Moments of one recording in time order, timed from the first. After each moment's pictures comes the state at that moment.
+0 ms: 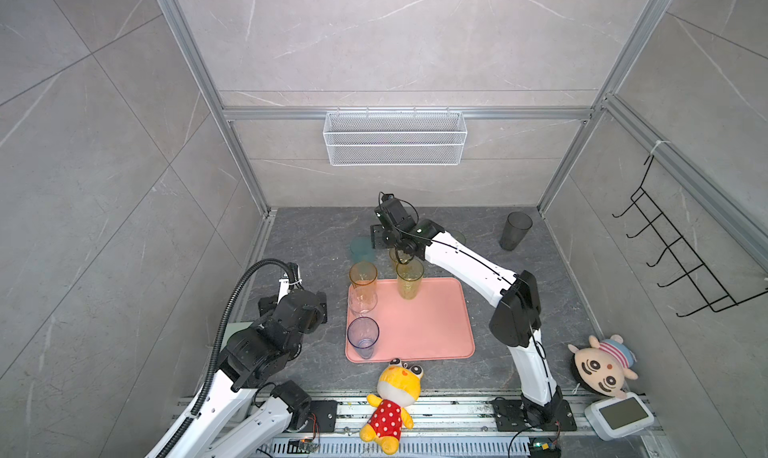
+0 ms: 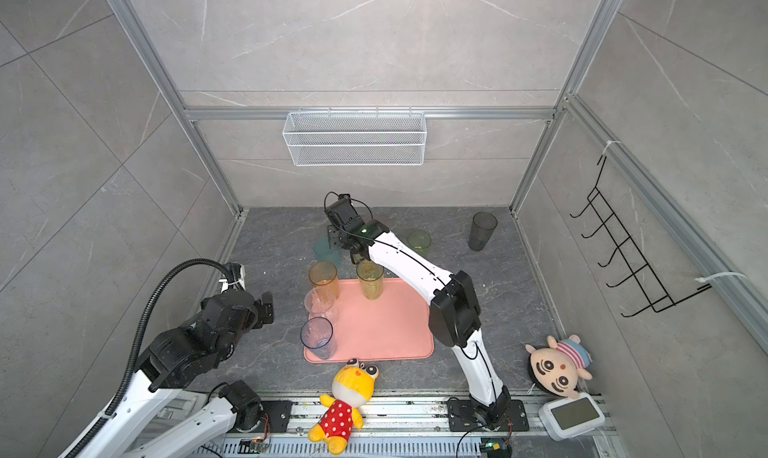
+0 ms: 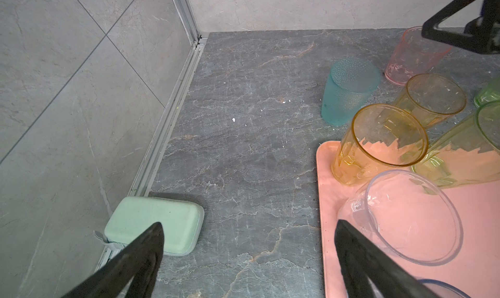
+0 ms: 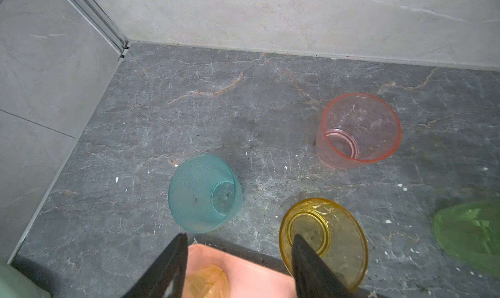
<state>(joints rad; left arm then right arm) -0.66 0.69 0.94 -1.04 -0.67 -0.43 0.79 2.21 2.18 -0.71 0.24 0.46</state>
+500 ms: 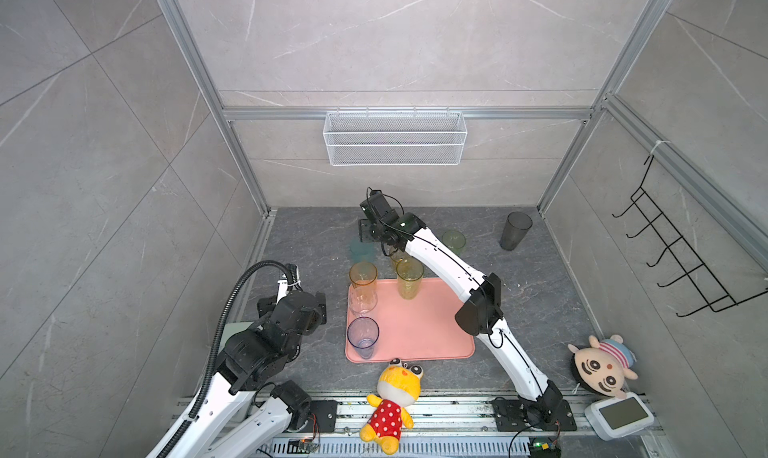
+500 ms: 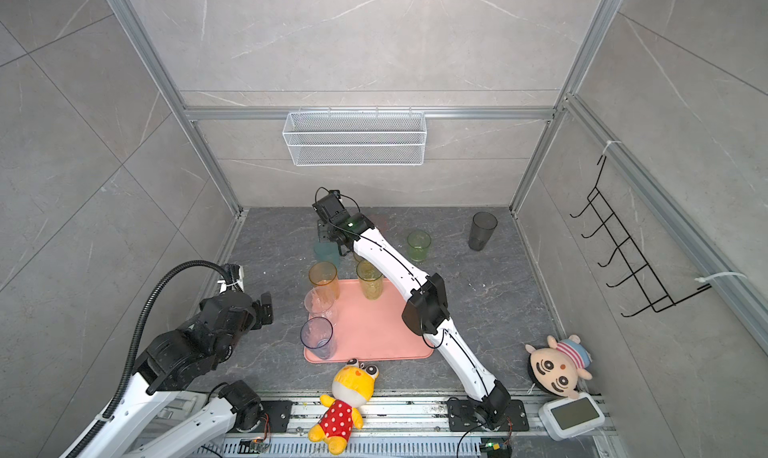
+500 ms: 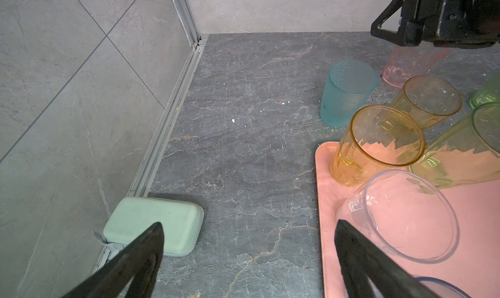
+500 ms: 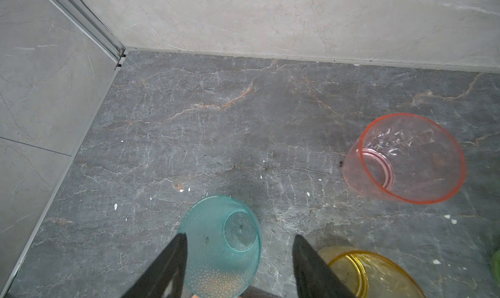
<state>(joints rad) -0.66 0.67 0.94 -1.04 -0.67 -0.43 0.79 2.55 2.72 -0.92 0.24 0.48</state>
